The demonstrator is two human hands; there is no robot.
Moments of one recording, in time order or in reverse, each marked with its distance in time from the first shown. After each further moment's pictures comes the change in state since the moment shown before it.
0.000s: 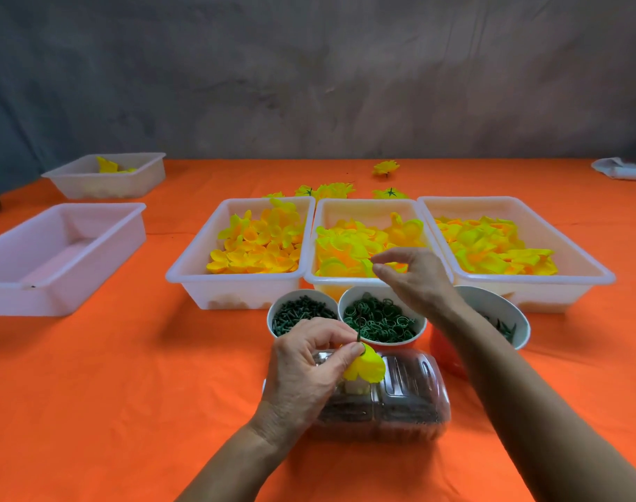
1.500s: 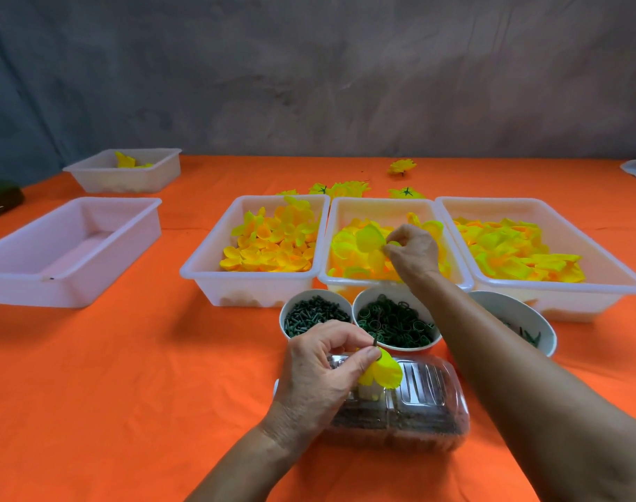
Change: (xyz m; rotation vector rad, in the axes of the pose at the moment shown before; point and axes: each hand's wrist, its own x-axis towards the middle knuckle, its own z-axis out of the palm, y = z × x) left_hand 0.002 0.008 -0.001 0.000 -0.020 -0.048; right_hand 0.072 0.019 0.038 0.054 0.183 0.154
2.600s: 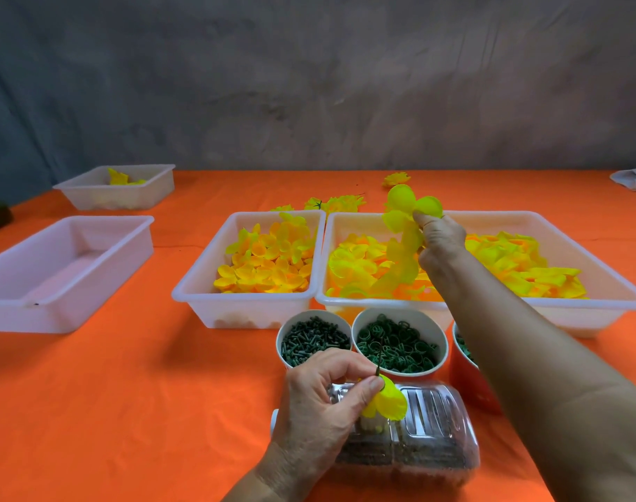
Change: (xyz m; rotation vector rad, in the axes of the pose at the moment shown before) left_hand 0.000 -0.005 0.001 -0.038 0.003 0.045; right_hand 0.047 -0.025 -0.025 0.977 0.182 0.395
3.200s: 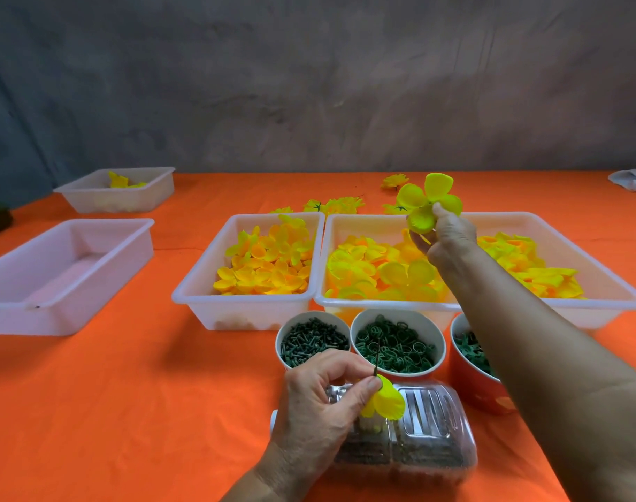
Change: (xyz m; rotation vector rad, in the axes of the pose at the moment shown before) left_hand -0.001 0.000 -0.001 -0.006 -0.019 -0.018; right_hand -0.007 -0.020 -0.006 0.133 -0.010 0.095
